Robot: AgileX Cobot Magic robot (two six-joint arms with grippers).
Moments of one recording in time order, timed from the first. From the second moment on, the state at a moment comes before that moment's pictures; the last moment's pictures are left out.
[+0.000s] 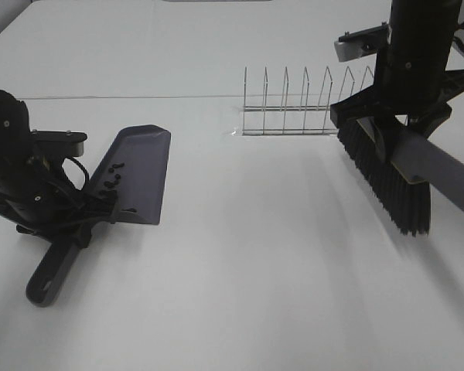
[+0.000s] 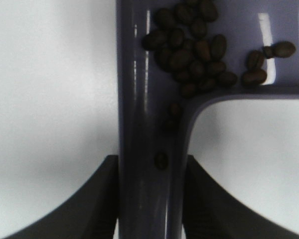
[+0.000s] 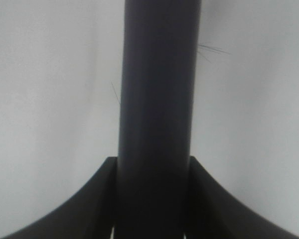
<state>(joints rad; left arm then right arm) -0.28 1.95 -0.97 -0.04 0.45 -0.21 0.37 1.89 -1.45 -0.16 1.17 0.24</state>
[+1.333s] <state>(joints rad) -0.28 1.95 -0.97 -0.04 0.45 -0.21 0.29 2.21 -1.85 -0.27 1.14 0.24</state>
